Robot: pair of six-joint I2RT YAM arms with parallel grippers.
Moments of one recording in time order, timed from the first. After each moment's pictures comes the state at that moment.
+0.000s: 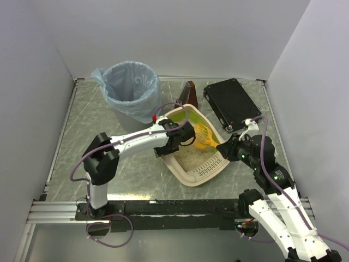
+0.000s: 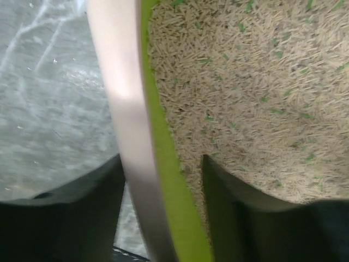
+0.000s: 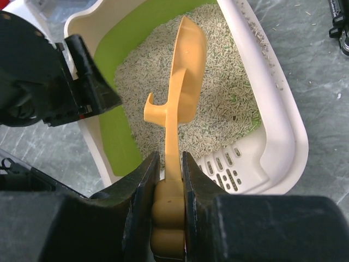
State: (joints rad) left arm -0.99 1.87 1.52 -1.13 -0.53 -1.37; right arm 0.34 0.55 0.70 -0.60 -0.18 0.44
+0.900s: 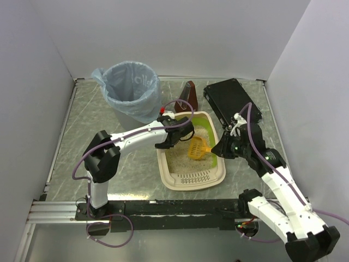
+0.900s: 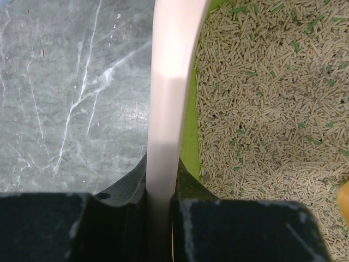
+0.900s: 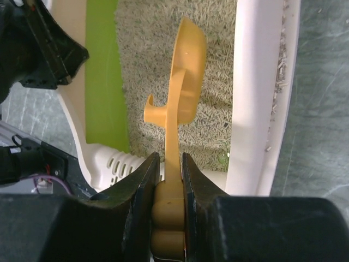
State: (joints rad) left arm -0.94 1.89 1.55 -1.10 -0.62 -0.96; right arm 0.34 0.76 0.79 -0.72 -0.25 0.49
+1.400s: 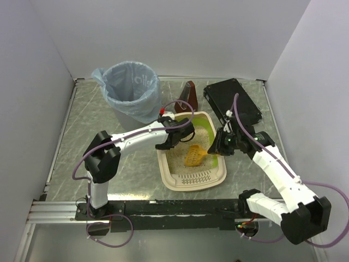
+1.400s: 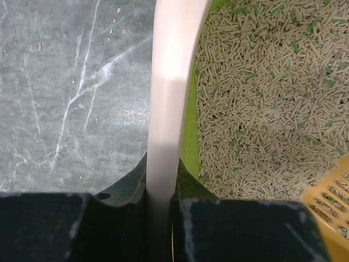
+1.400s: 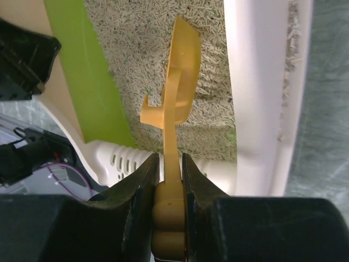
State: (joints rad) left arm -0.95 1.89 1.55 -1.11 -0.62 -1.00; right arm 0.34 1.02 0.92 -0.86 -0.28 0.54
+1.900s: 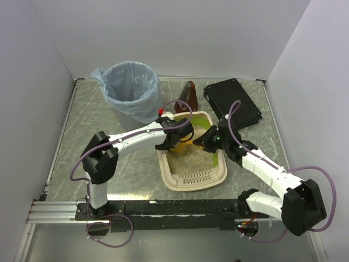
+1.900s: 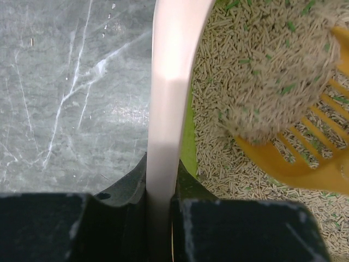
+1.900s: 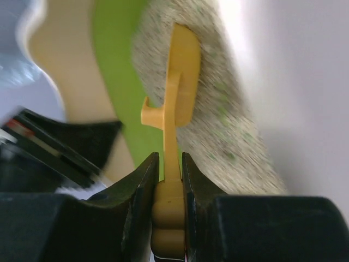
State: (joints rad) left arm -0.95 1.87 1.52 -1.08 -0.60 -1.00; right arm 0.43 1.11 0.66 -0.25 -0.23 1.06
